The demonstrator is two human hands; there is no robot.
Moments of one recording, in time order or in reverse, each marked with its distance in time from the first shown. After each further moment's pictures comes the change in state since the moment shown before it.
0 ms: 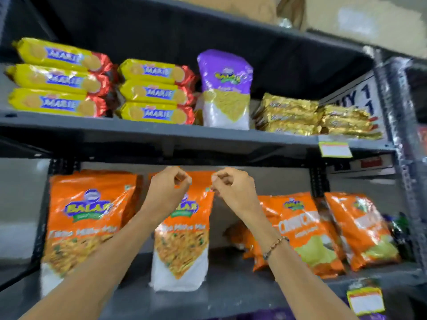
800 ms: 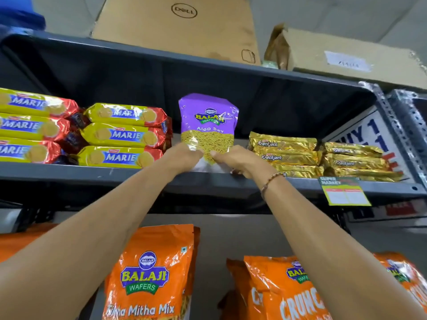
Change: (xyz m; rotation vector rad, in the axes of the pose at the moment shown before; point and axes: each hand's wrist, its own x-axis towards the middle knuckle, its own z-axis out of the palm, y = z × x) left_hand 0.167 0.102 0.037 0.107 -0.084 -0.192; right_hand 0.184 -0.012 -0.078 -0.149 -0.269 0.081
